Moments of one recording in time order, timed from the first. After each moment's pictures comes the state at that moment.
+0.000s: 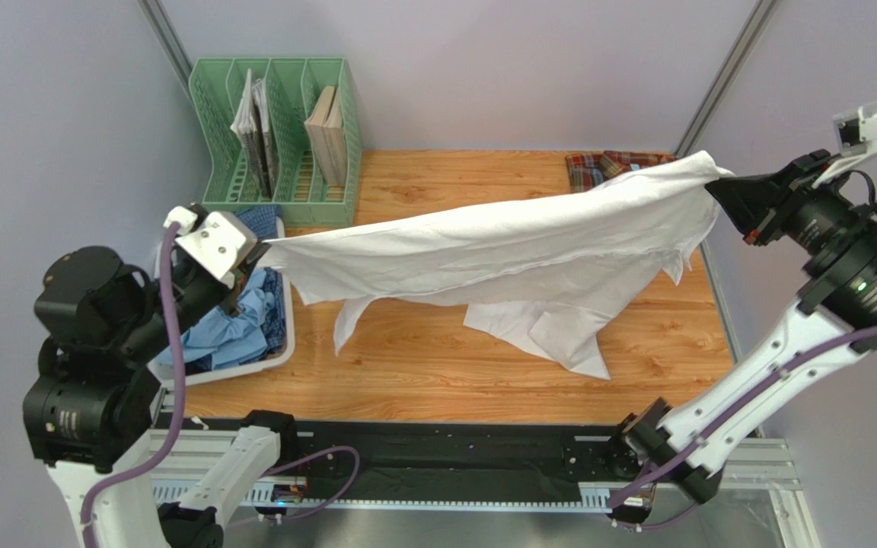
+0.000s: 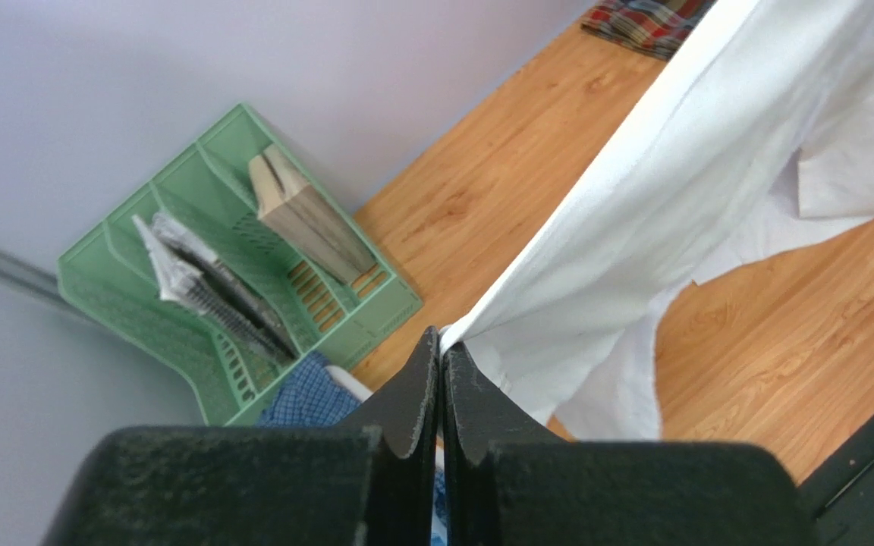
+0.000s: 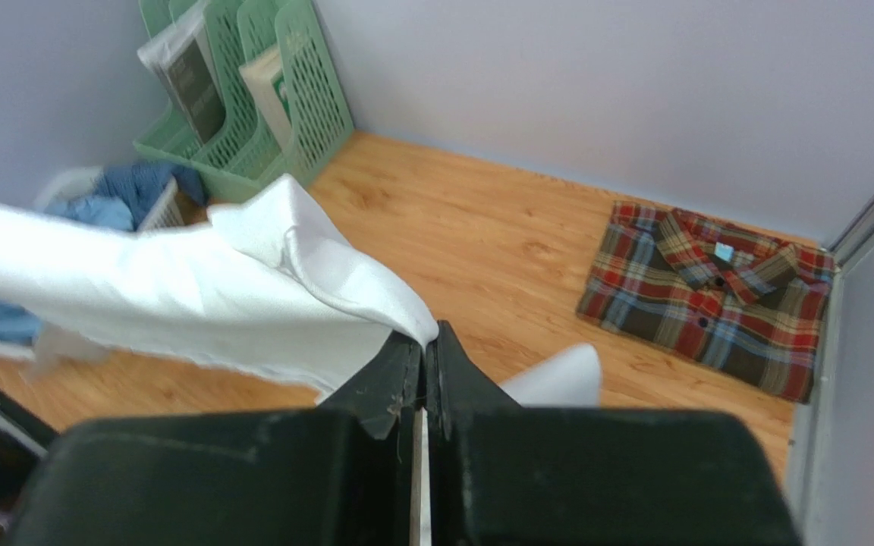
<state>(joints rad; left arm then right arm) -0.12 0.84 1.74 -1.09 0.47 0.47 -0.86 1.25 2.06 -1.27 -1.34 -0.32</state>
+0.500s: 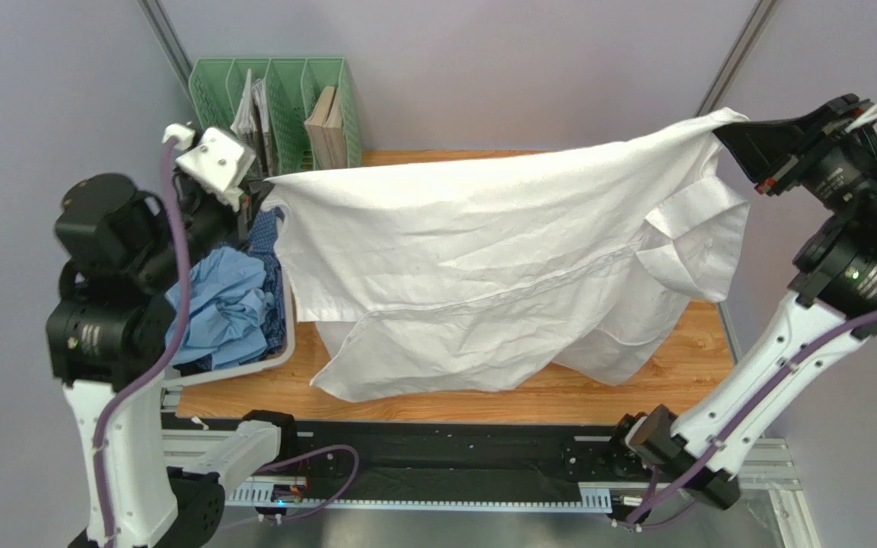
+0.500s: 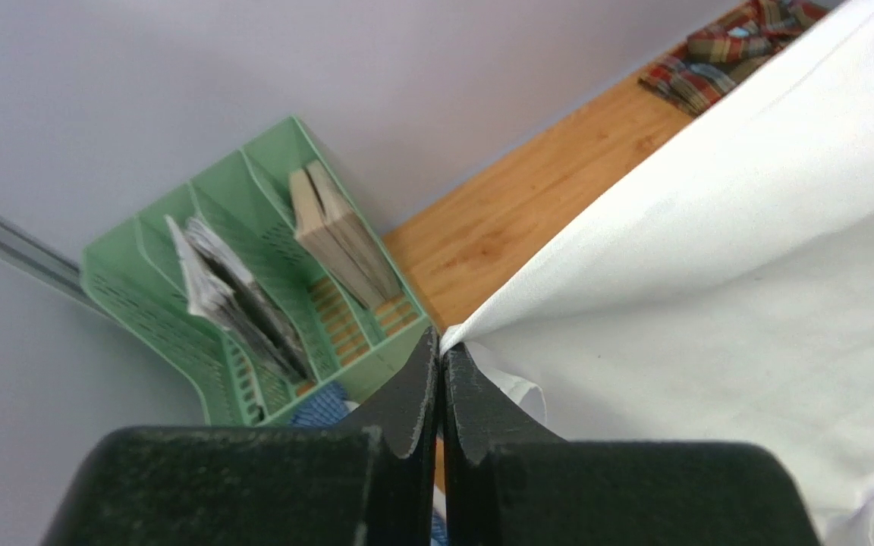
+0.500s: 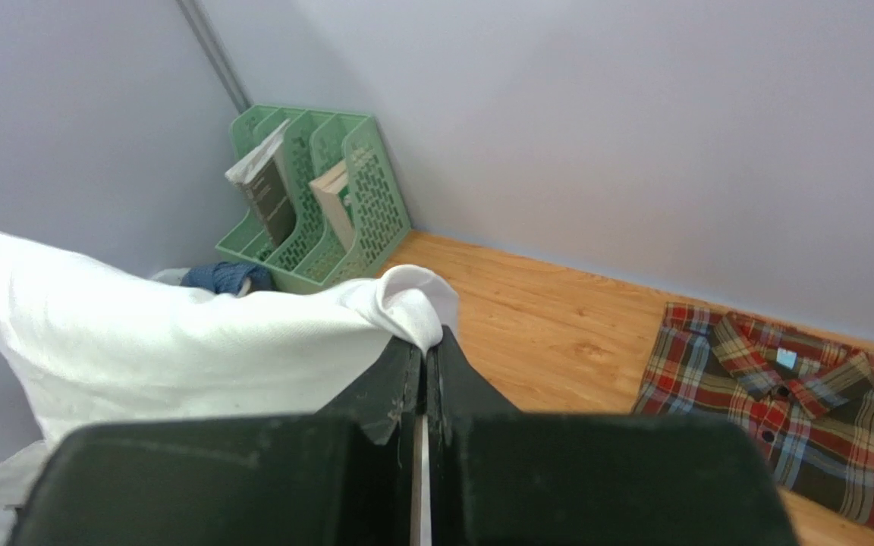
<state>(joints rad) -0.12 1.00 1.88 -0.96 0.37 0.34 -0.77 1.19 1.94 -0.44 -1.28 0.49</state>
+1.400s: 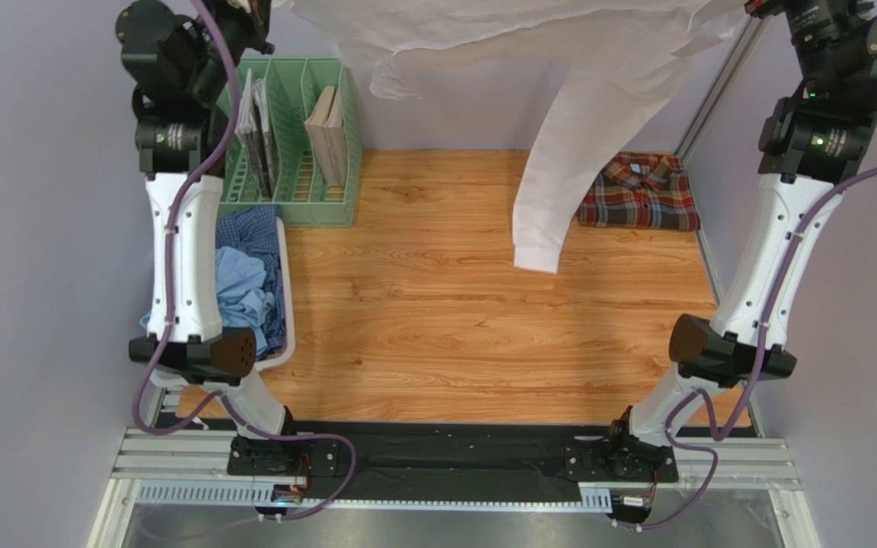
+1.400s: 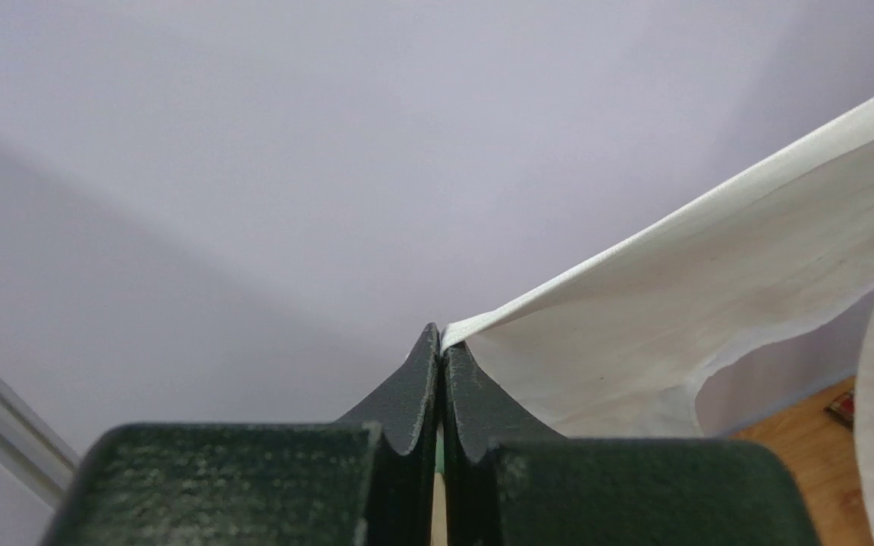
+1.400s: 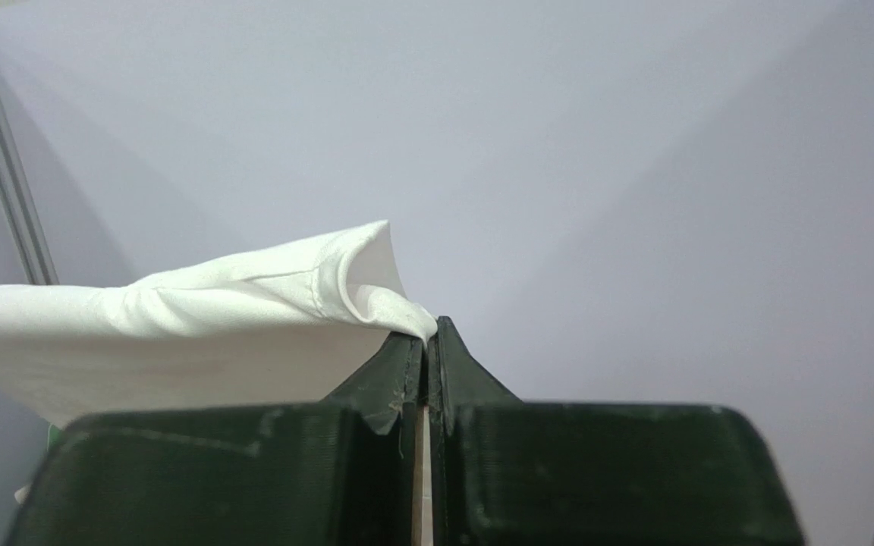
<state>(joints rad) -0.06 1.76 2.41 -0.30 0.30 0.17 -0.30 1.81 2.57 -0.11 -0.51 0.46</state>
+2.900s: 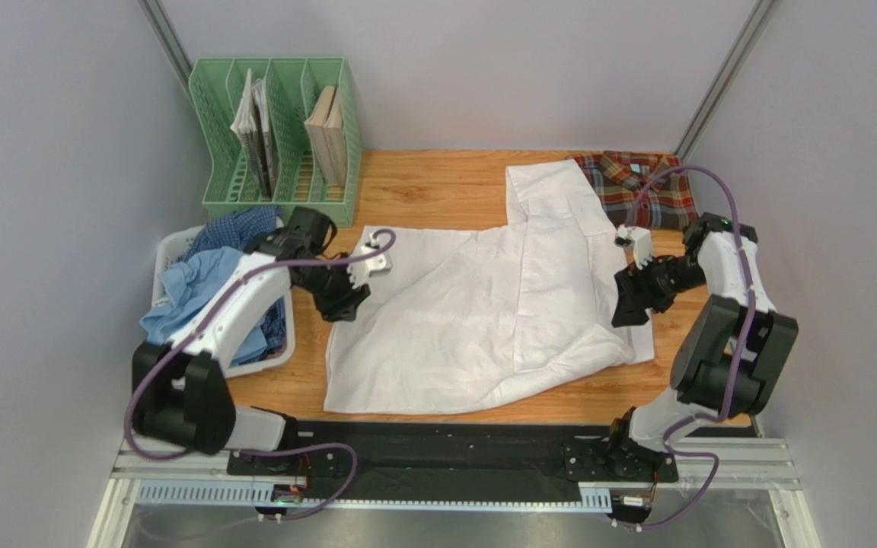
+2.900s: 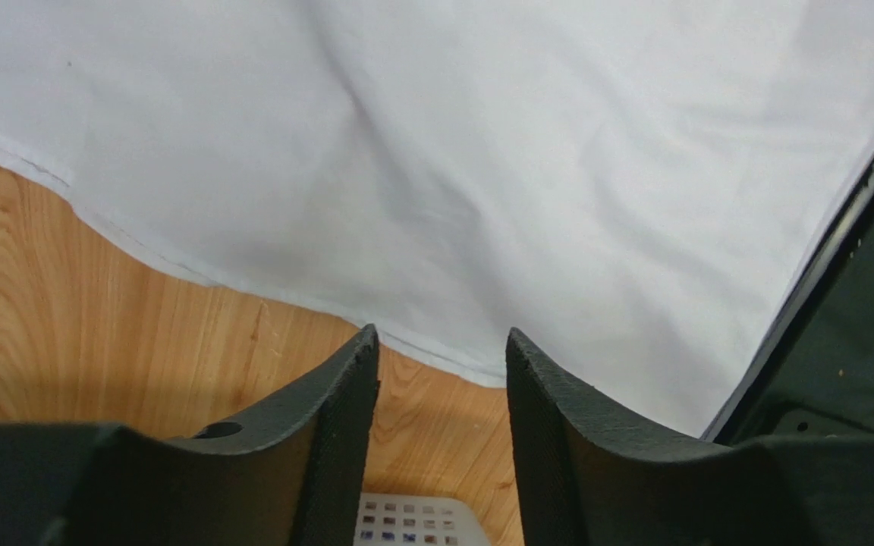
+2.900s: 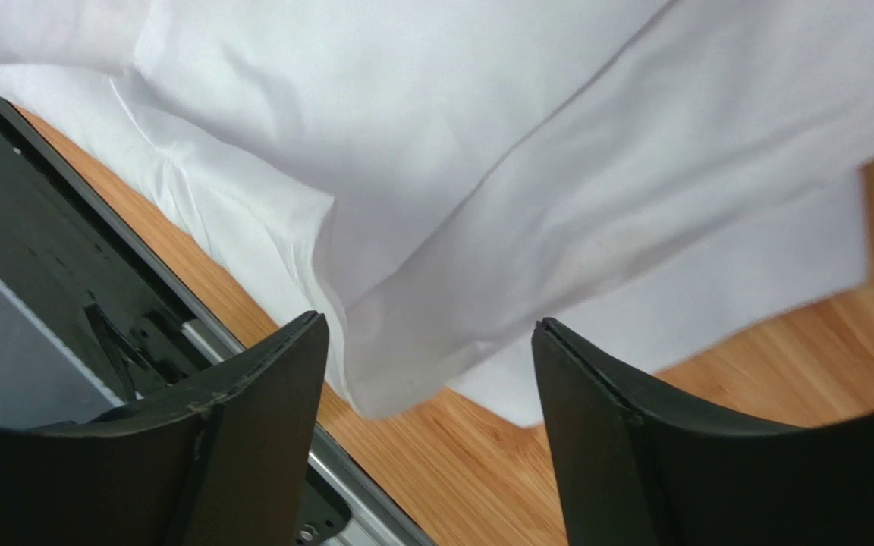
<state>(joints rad) -0.24 1.31 1.03 -0.96 0.48 0.92 -0.39 1.55 1.22 -1.27 -0.58 -1.11</state>
